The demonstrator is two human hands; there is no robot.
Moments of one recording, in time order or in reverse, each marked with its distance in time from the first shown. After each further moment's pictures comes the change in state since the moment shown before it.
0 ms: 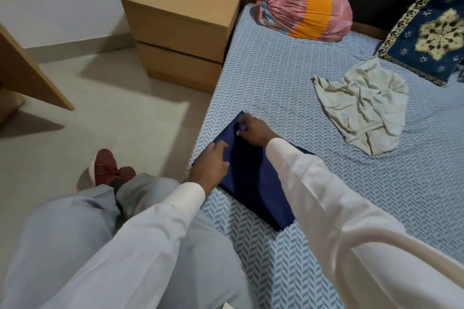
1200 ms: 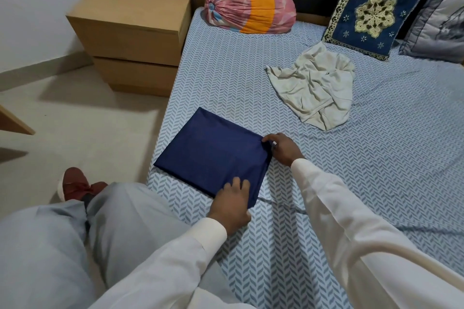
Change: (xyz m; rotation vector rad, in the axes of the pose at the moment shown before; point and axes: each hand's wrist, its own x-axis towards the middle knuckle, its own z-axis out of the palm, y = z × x) left_hand -0.093 0.100 0.120 0.528 -0.270 0.312; right_hand -0.138 0.188 -0.014 0.073 0.201 0.189
